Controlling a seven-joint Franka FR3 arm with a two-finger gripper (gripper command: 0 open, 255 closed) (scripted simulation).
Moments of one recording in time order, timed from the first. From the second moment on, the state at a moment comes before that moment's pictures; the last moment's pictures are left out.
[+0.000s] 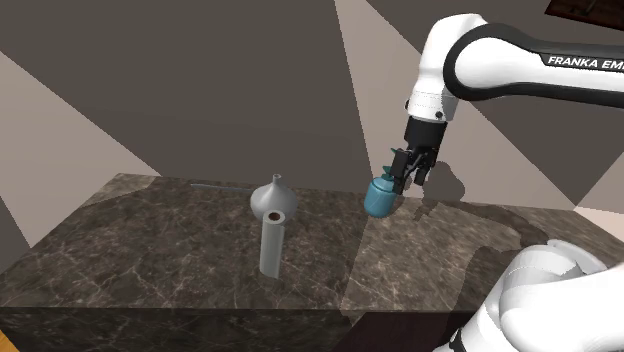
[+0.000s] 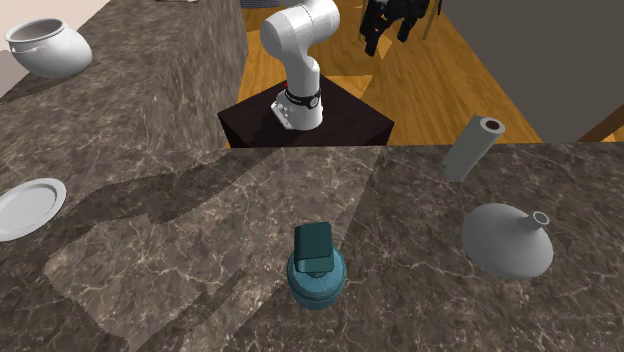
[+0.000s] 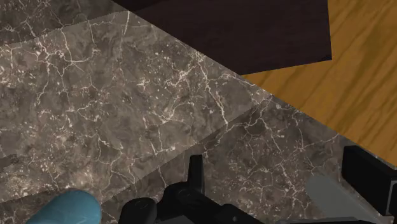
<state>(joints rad) 0.01 -0.75 -0.04 -2.41 0.00 1.55 0.08</state>
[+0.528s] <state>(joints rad) 0.01 -0.67 -0.18 -2.40 -0.13 1.59 -0.19</state>
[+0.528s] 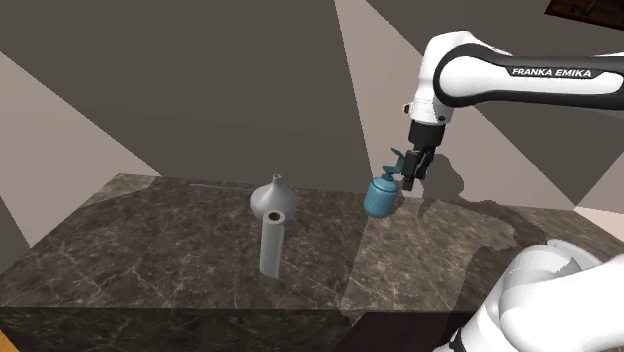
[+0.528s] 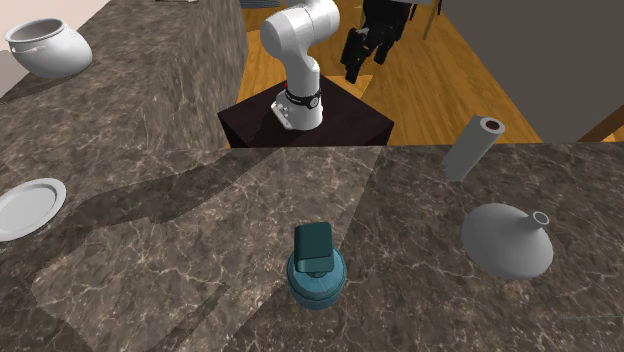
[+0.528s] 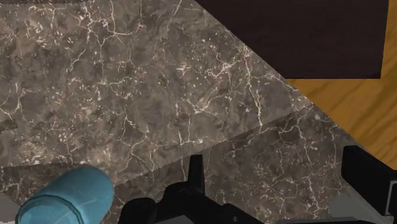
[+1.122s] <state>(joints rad) 0.02 -0.42 -0.36 -2.27 -0.27 1.72 -0.58</state>
